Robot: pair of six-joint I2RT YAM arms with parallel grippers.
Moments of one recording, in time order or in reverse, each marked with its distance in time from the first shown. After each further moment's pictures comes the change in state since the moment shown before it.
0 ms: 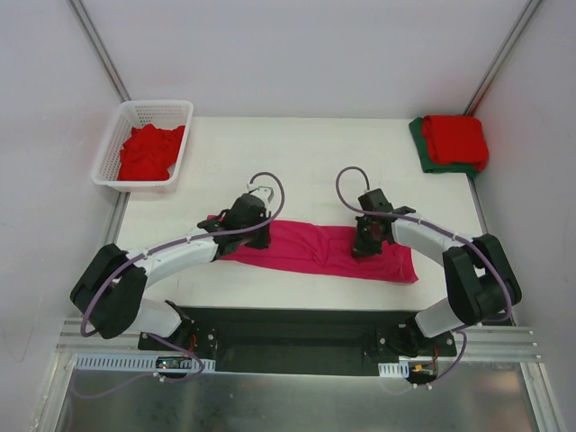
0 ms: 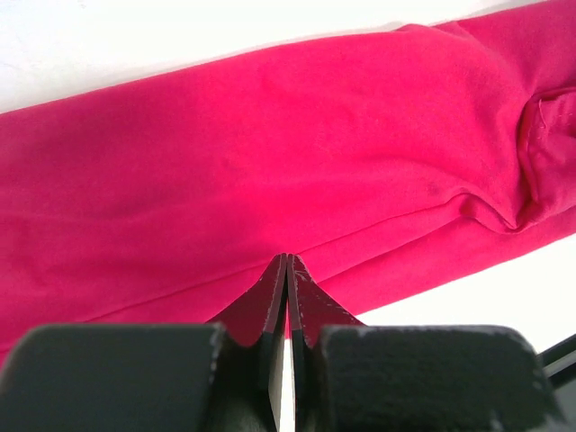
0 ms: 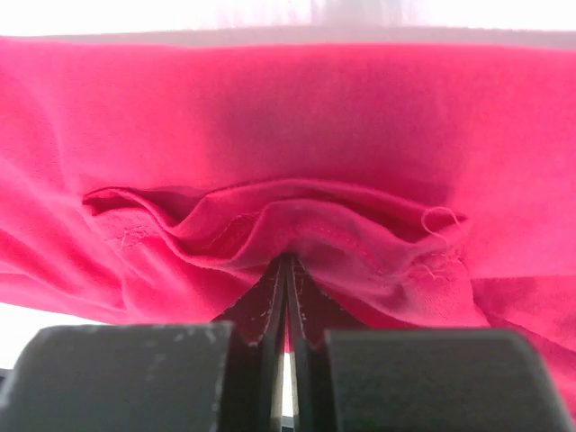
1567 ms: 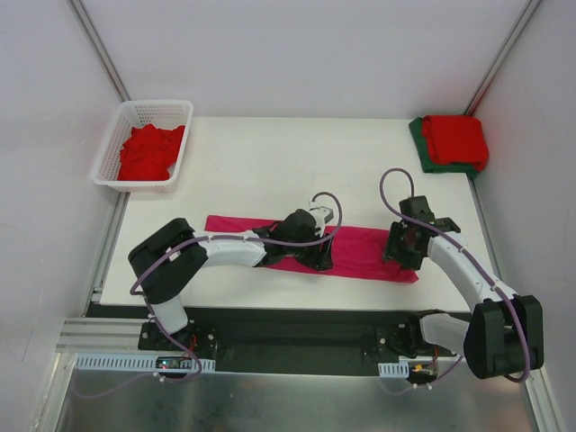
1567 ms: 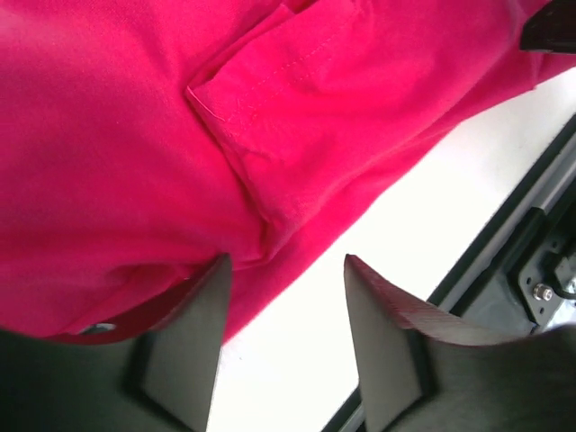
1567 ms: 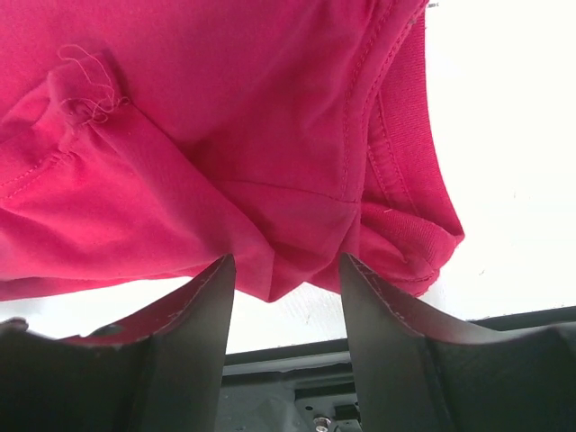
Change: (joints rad) left arm -0.276 0.361 0.177 0.267 0.212 -0.096; right arm -0.236 -0.327 -0.068 -0.306 0.119 -0.094
